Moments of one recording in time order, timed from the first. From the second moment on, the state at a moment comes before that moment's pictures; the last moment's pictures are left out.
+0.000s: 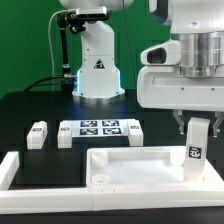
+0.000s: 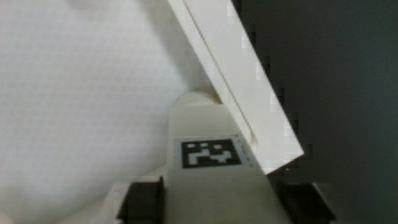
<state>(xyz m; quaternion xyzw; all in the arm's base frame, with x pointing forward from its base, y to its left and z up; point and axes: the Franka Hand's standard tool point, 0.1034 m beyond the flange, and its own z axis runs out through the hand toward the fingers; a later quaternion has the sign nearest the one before) 0.644 0.111 0.105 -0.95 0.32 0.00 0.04</state>
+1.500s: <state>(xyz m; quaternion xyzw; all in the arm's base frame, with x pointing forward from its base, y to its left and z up) 0.647 0.130 0.105 -0.87 0.49 0.01 0.10</state>
